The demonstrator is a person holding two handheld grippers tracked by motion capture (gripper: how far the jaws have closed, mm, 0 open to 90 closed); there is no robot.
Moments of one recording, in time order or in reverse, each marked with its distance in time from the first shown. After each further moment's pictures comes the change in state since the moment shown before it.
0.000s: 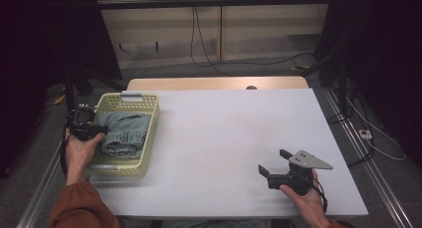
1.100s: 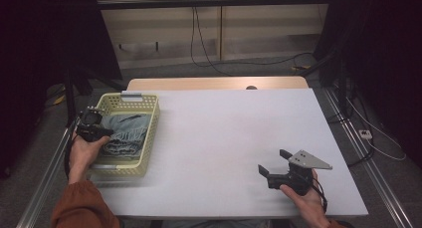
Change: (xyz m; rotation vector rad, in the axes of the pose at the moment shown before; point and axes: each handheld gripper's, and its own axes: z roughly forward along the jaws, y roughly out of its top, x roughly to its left) left arm -0.007 -0.002 0.015 0.069 -0.006 0.041; right arm 0.000 0.000 0.001 0.003 -0.007 0.004
